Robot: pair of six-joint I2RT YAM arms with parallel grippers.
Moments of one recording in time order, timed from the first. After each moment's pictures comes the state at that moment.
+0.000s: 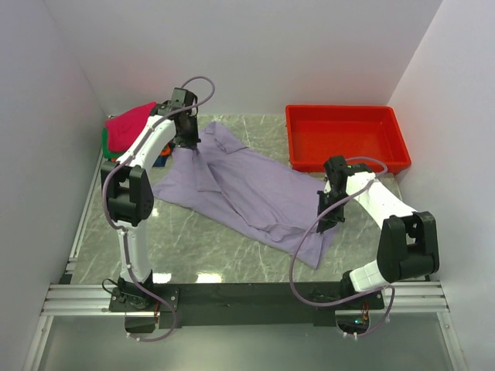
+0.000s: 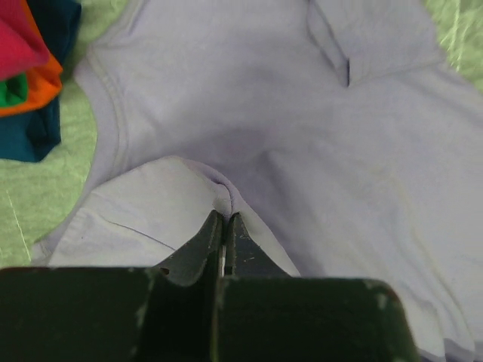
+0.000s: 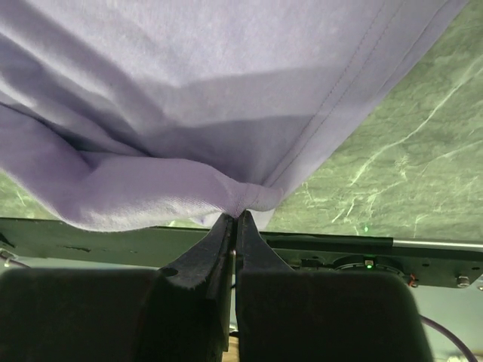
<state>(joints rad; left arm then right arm) -0.24 2.06 1.92 -0.88 -0.05 -0.33 0.17 1.46 0.99 -1.08 -0.16 0.38</state>
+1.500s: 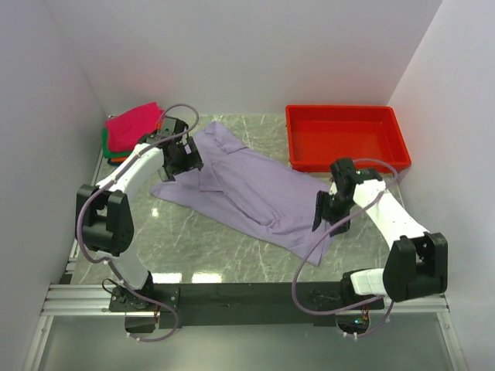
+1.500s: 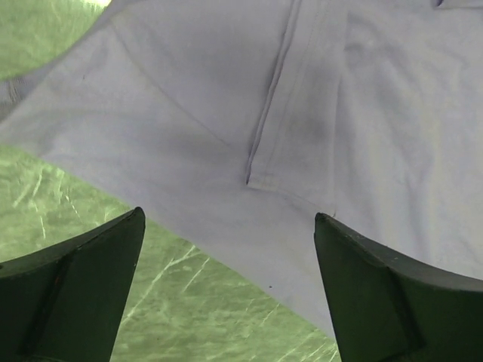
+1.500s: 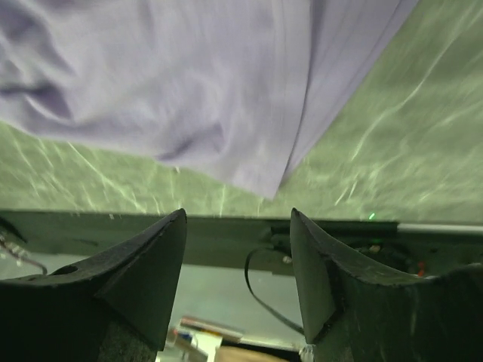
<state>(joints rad) -0.25 1.72 1.40 -0.75 -0.10 -0.62 0.16 1.34 0.99 -1.12 -0.16 0.40</state>
